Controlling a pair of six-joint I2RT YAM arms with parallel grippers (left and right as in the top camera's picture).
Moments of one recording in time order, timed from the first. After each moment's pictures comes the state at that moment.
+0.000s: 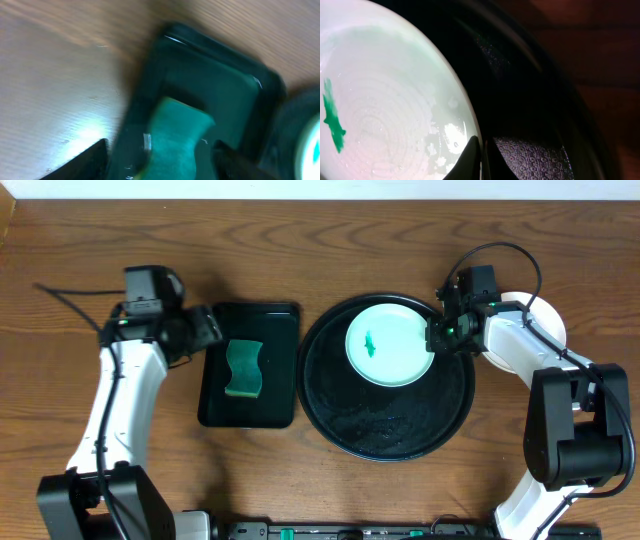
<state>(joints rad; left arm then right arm) 0.09 1.52 1.12 -0.71 0.14 -0.31 0.11 1.91 1.17 -0.51 -0.21 0.15</state>
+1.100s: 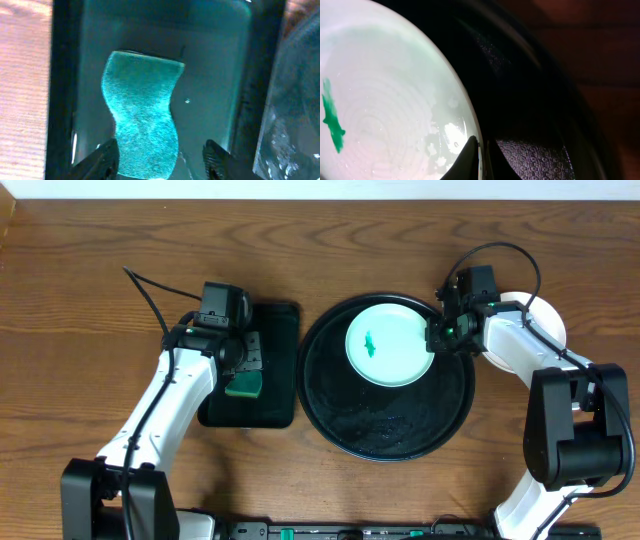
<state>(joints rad) -0.16 1.53 1.03 -0.71 0.01 -0.27 0.12 1.91 1.17 -0.51 -0.21 0.15</state>
